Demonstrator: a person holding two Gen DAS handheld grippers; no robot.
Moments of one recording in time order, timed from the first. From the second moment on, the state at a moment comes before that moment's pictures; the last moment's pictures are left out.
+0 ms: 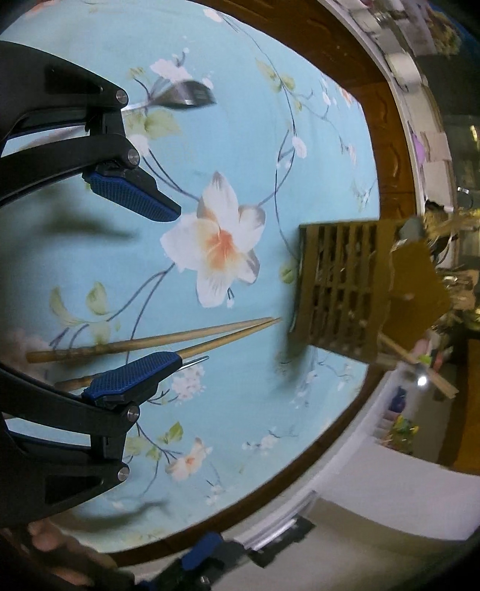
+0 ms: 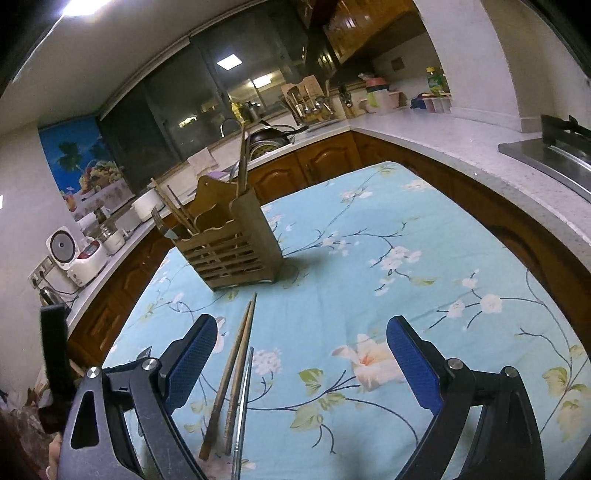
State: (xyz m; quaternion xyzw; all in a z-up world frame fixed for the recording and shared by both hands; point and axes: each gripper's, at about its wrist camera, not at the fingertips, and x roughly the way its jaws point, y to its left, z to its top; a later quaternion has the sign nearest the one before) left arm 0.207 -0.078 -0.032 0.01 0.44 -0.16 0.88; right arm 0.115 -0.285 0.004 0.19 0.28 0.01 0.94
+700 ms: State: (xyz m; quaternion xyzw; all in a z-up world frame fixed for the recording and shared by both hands) left arm 0.238 -0.091 -0.066 0.08 0.47 -0.17 0.86; right arm 0.150 -0.291 -0.003 0.19 0.29 0.01 0.94
